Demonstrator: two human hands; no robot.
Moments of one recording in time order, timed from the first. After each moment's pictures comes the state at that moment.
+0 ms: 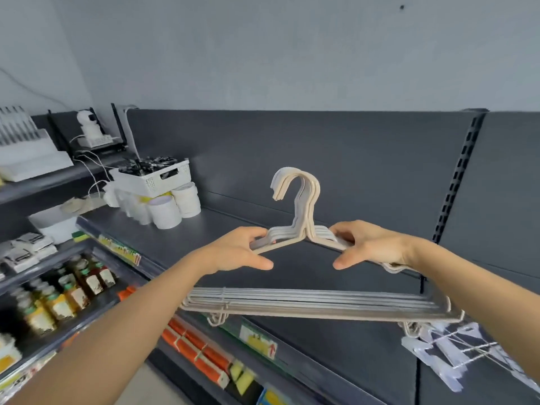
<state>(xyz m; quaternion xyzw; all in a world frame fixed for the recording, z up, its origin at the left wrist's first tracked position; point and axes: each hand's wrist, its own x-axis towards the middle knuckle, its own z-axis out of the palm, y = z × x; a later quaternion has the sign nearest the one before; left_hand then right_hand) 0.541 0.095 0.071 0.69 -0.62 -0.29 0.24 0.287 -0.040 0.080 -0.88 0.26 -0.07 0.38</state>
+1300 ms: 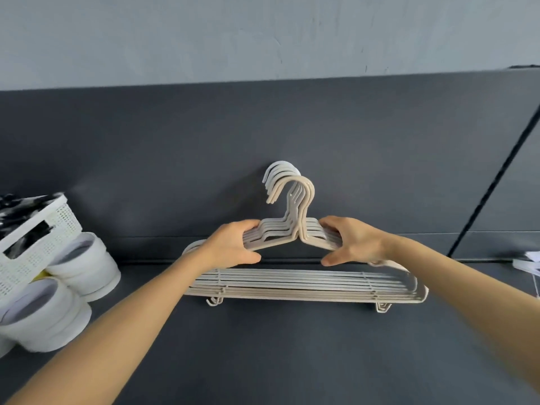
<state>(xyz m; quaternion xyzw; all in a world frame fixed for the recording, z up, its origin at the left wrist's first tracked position) 0.731 -0.155 0.022 0.56 -0.77 -0.27 0.15 0.457 -0.151 0.030 -0.79 0.53 -0.13 0.29</state>
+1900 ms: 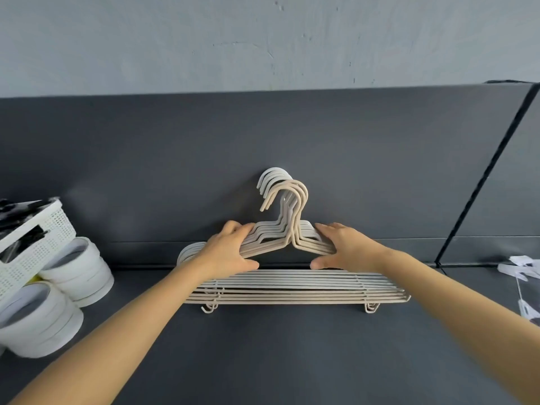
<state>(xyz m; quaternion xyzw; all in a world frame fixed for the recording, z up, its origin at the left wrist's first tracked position) 0.726 -0.158 0.007 0.58 -0.79 -0.16 0.10 0.457 -0.144 0.025 -0.80 0.57 -0.06 0.17</state>
